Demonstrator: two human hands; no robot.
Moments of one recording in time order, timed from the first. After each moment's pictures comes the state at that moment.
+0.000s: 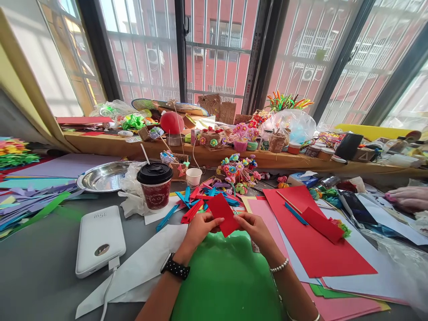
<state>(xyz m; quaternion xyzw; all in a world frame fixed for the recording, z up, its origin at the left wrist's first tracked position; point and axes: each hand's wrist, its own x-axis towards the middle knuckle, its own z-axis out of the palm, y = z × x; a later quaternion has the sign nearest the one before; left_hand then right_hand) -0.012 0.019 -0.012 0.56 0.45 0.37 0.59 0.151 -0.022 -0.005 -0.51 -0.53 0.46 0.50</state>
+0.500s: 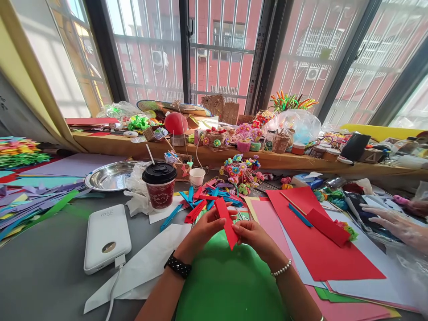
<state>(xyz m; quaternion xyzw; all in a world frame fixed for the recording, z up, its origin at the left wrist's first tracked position) -0.015 0.003 0.006 0.51 0.21 0.40 0.73 0.145 -0.030 -0.009 -0.42 -0.49 0.63 0.44</state>
